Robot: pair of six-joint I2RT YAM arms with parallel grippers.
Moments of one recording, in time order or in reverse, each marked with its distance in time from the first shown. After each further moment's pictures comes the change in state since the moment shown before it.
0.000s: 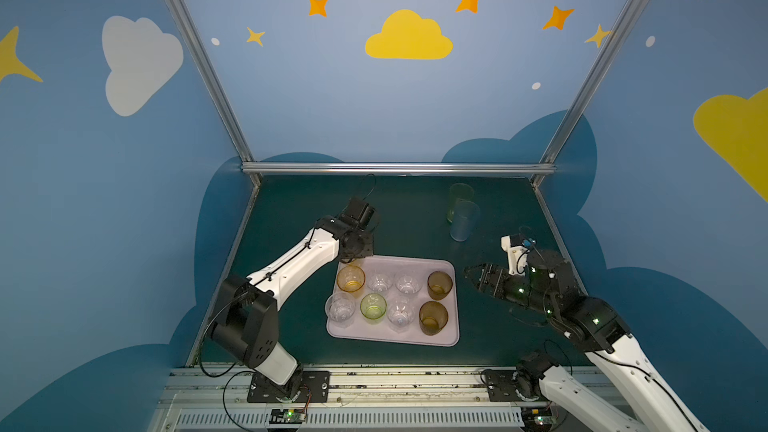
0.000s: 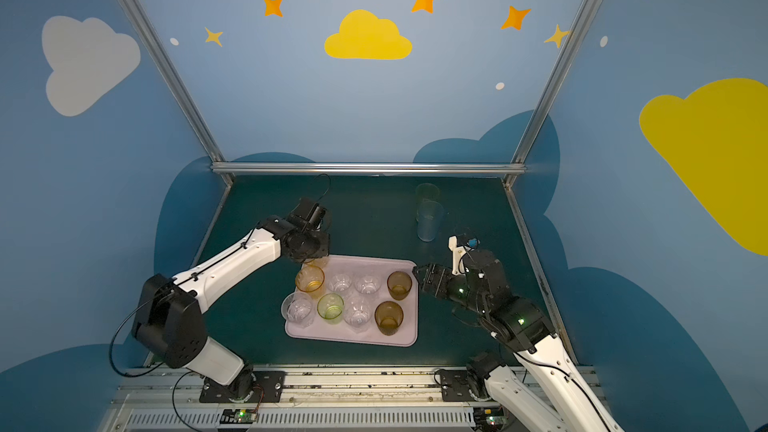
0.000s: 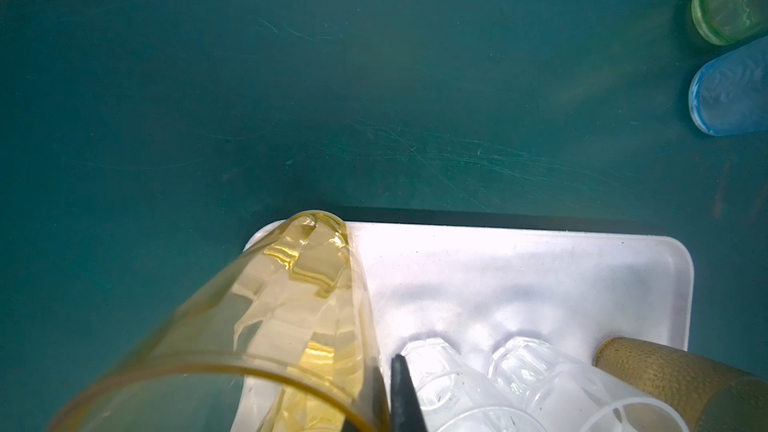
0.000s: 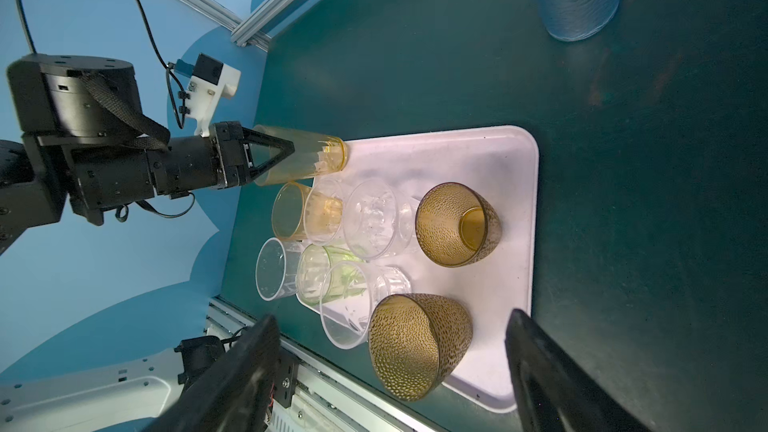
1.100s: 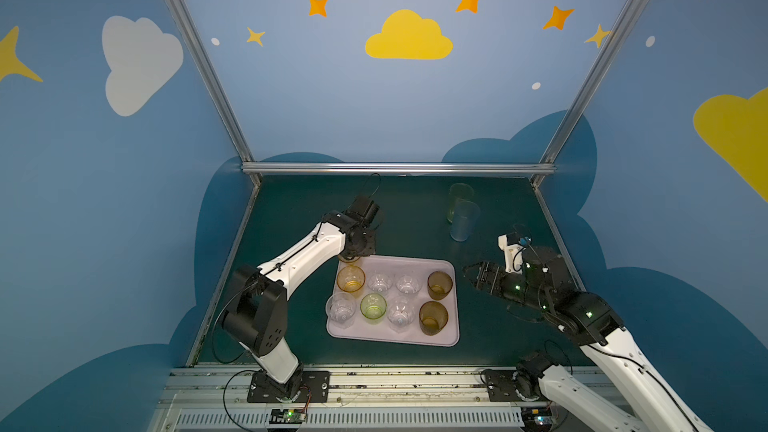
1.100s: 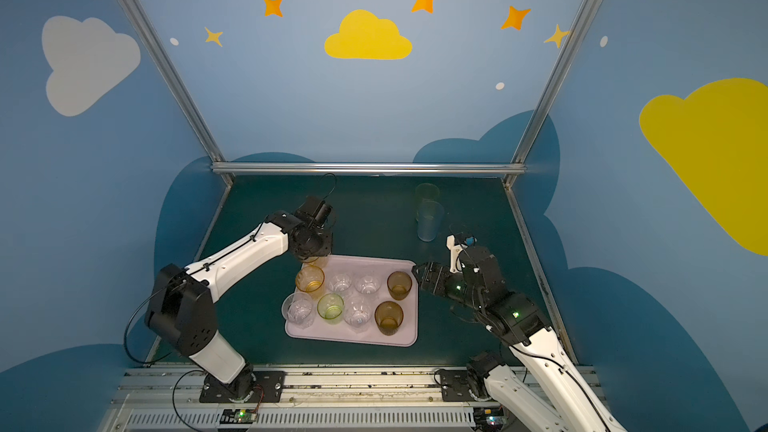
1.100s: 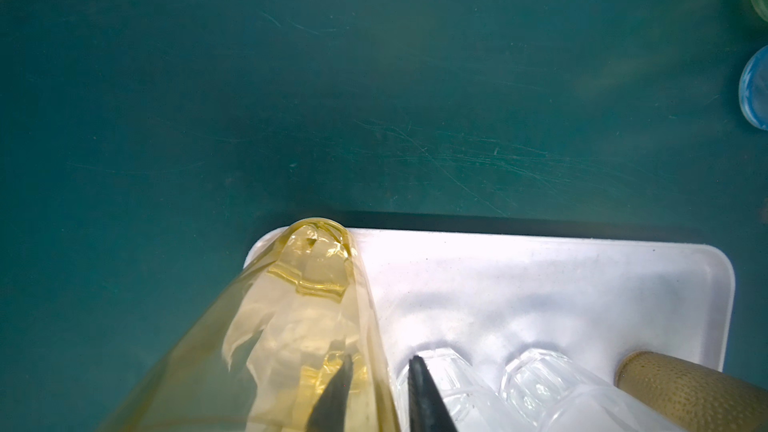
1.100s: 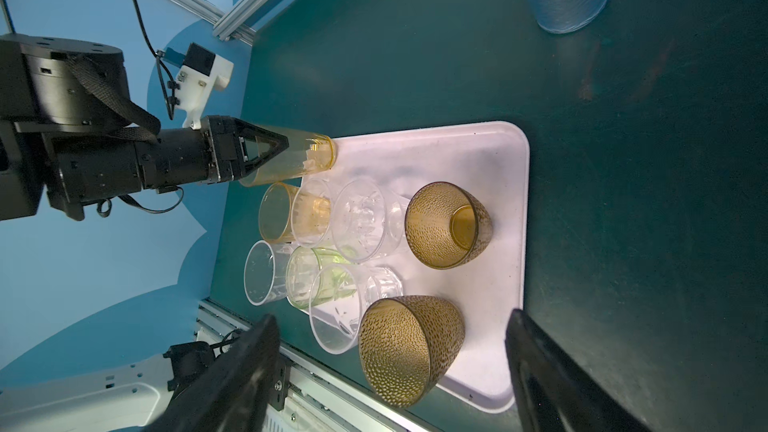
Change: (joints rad) left arm -0.004 0.076 0.074 -0.046 -0.027 0.018; right arm -0.014 0.040 0.000 0.000 -0.002 -0.008
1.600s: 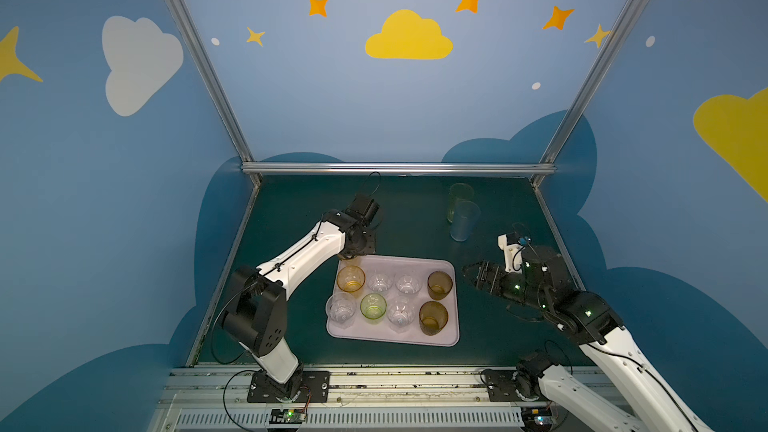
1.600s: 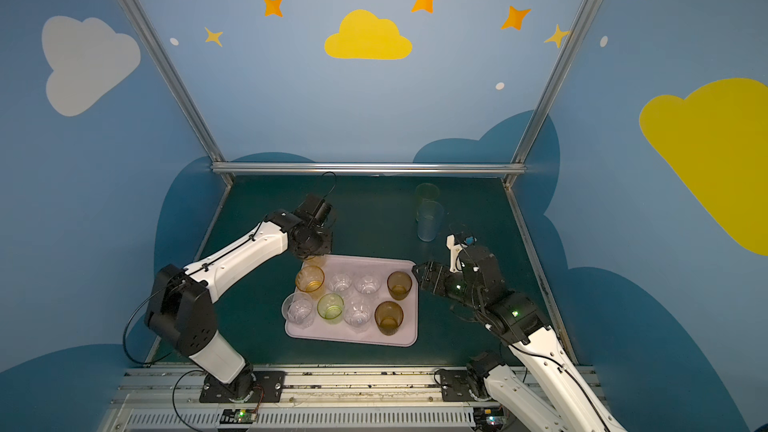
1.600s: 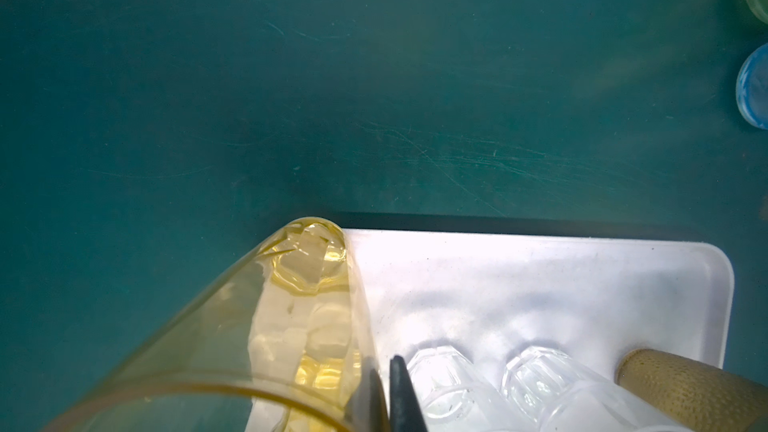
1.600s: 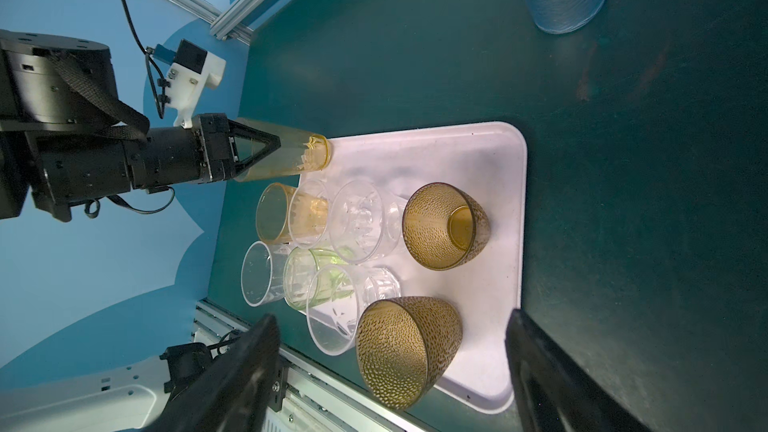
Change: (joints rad) left arm 0.000 0.000 0.011 -0.015 -0.004 0.005; right arm -0.008 0.002 0.000 0.000 -0.002 -0.007
